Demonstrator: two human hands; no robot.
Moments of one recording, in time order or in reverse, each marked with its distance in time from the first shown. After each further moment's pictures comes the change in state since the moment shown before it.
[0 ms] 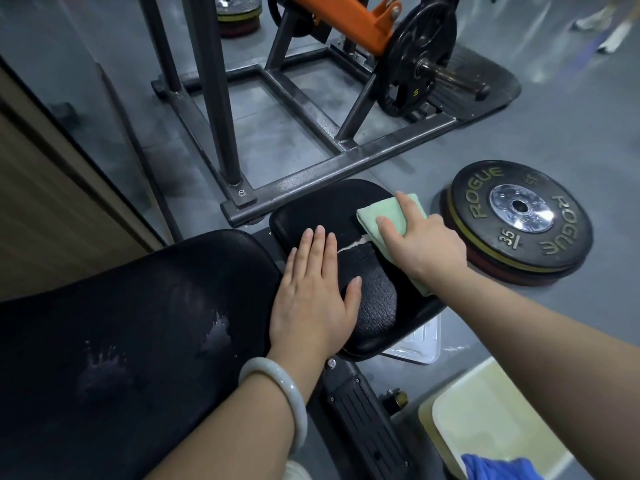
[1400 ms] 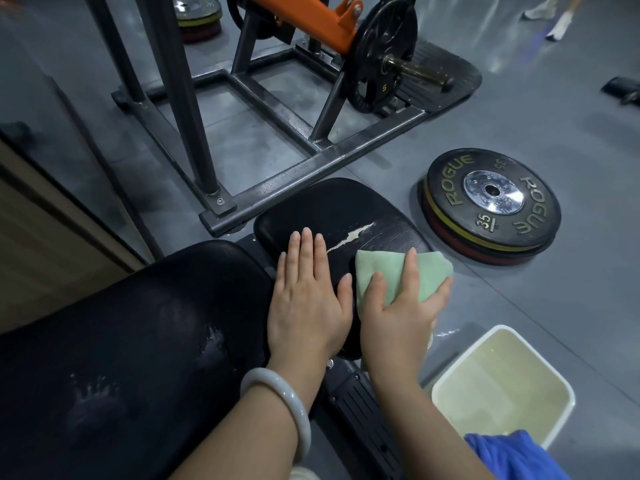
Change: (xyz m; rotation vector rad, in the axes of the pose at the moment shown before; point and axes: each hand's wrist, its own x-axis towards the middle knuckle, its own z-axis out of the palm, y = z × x) left_hand 0.001 -0.002 0.009 -0.062 0.065 0.029; right_hand -0.110 -0.036 0.055 0.657 0.368 0.441
